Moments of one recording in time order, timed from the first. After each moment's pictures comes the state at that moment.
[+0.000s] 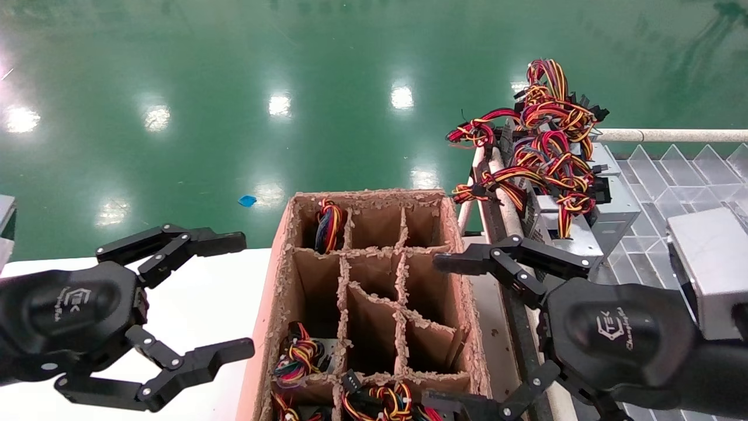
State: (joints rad) left arm -1.08 0.54 0.43 -1.21 0.60 1.39 -0.10; right arm 1.08 -0.62 -0.28 1.28 -0.74 -1.49 0.19
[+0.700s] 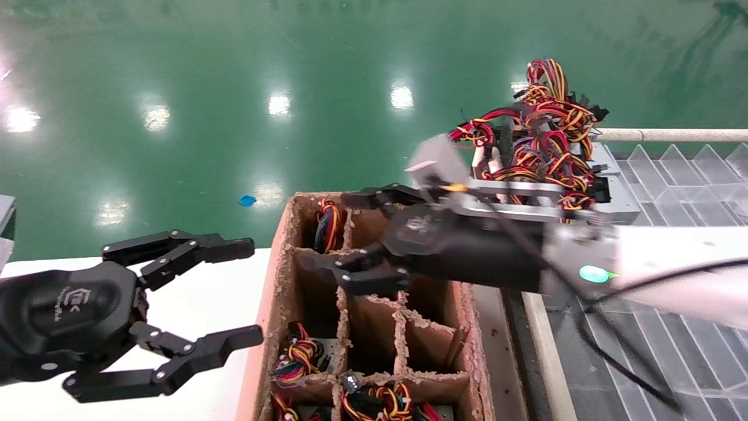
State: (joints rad) left arm -1.08 0.54 0.43 -1.21 0.60 1.39 -0.10; right arm 1.31 -0.96 -0.52 1.16 -1.16 -1.14 0.42
